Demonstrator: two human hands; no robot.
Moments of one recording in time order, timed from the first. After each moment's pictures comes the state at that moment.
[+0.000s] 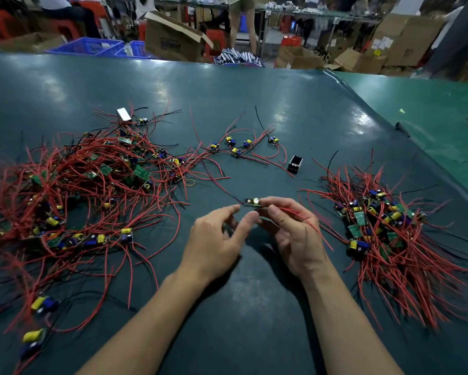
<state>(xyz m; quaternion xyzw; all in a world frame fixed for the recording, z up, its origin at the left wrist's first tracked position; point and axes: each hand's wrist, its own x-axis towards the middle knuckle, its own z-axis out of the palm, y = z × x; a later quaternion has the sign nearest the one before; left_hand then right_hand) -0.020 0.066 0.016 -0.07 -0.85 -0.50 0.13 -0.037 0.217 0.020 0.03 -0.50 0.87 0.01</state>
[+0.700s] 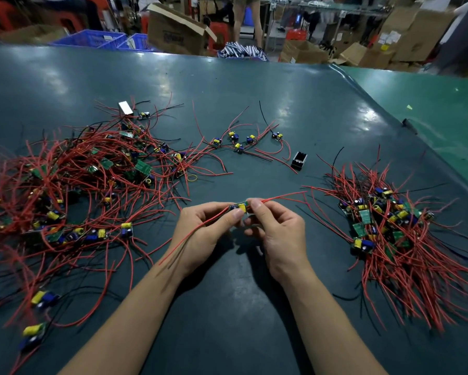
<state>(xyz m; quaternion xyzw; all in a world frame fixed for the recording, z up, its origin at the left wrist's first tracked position) -0.027 0.047 0.017 -0.05 -0.66 -0.75 0.02 -0.032 0.182 0.016 -0.06 -0.58 0.81 0.05</state>
